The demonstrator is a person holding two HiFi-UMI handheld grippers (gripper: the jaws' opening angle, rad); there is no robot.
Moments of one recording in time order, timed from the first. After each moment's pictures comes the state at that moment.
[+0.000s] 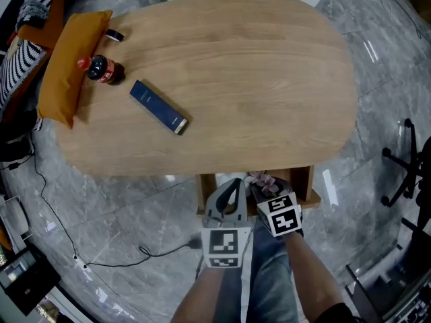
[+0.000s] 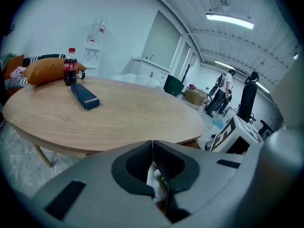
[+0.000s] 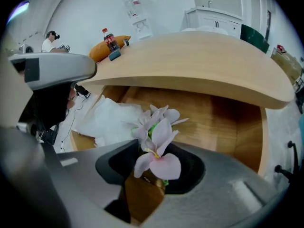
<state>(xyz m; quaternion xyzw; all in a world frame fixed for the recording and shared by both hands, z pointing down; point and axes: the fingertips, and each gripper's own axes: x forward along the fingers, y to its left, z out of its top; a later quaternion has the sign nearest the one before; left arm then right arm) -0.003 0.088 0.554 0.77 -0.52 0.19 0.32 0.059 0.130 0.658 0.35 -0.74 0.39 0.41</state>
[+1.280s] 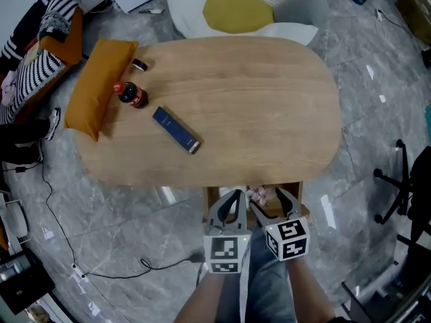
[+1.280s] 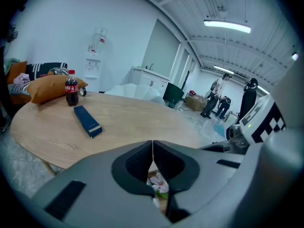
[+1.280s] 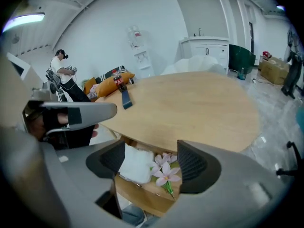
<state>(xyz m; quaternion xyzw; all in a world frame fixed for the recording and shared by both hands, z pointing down) -0.008 0.072 0.483 0.77 -0.54 0.16 0.30 0.059 0.094 0.528 0.42 -0.79 0.34 0.30</state>
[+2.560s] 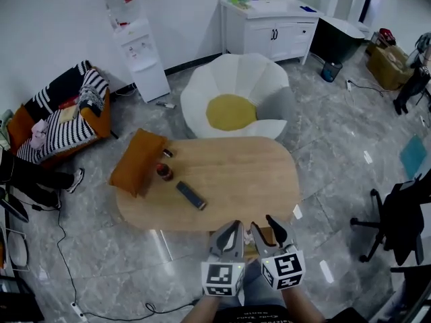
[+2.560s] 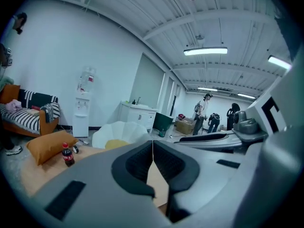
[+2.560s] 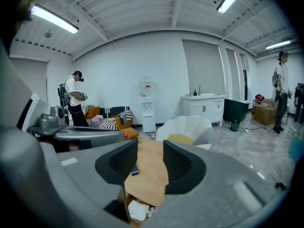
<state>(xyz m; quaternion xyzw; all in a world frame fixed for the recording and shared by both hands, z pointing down) 0.008 0.069 0.195 0.83 -0.53 0.05 0.18 0.065 0.070 0.195 0.50 -0.84 0.14 0.15</state>
